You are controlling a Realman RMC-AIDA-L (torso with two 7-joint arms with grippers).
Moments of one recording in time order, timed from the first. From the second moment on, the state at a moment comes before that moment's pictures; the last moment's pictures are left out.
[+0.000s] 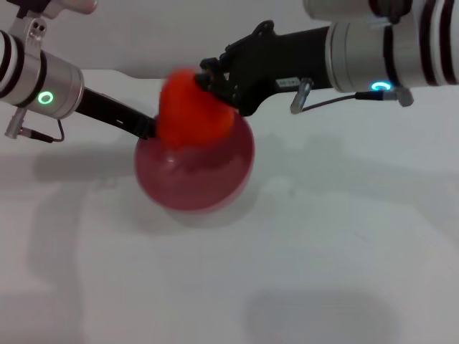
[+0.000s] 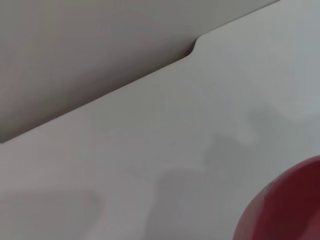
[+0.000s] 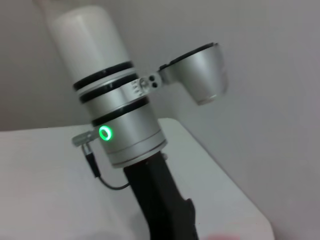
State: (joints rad) left arm -0.75 -2.02 1.07 0.99 2.43 1.35 -2.36; right arm 0.55 2.08 -1.58 -1.57 -2.14 -1.08 2.24
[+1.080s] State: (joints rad) left arm -0.75 -2.05 1.08 0.99 2.43 1.30 -2.34; right arm 0.26 2.08 -1.37 -1.22 -0.94 -0.92 1.43
